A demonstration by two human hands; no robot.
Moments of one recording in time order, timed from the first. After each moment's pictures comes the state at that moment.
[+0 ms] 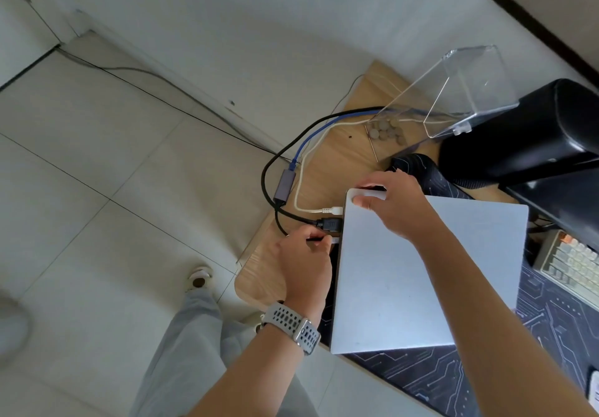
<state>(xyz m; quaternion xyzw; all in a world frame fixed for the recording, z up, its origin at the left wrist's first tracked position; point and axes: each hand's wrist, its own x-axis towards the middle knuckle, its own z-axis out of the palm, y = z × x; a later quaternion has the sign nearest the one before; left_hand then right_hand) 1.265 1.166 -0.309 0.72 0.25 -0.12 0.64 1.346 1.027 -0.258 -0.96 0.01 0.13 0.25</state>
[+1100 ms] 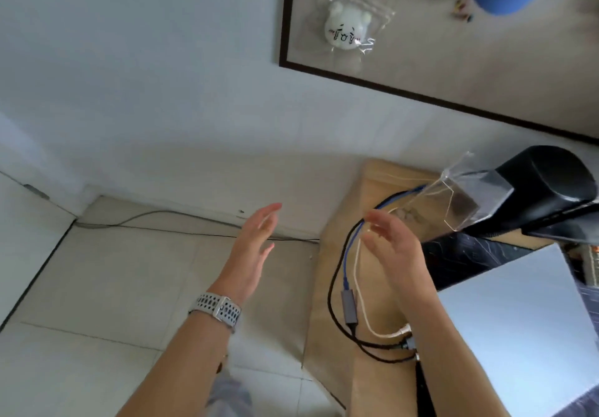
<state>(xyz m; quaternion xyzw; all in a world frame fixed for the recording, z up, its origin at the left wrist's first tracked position) 1.524 1.357 -0.257 0.63 -0.02 -0.29 0.72 1.429 1.151 -0.218 -0.79 0.26 -0.08 0.55</state>
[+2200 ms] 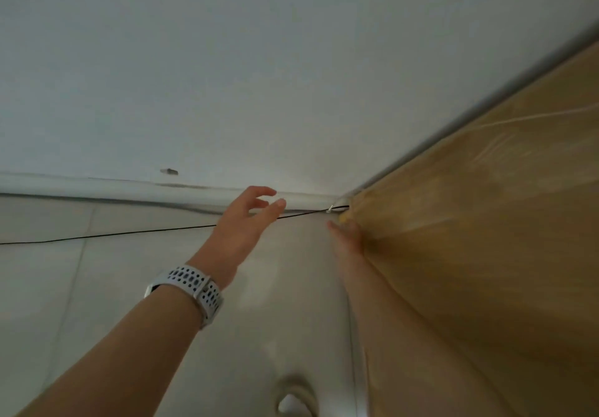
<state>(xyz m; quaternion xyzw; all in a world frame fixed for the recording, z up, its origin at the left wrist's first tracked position) 1.743 1.287 -0.826 0.70 -0.05 -0.40 0.59 1.642 1.084 -0.980 -0.61 0.62 -0.03 0.49</state>
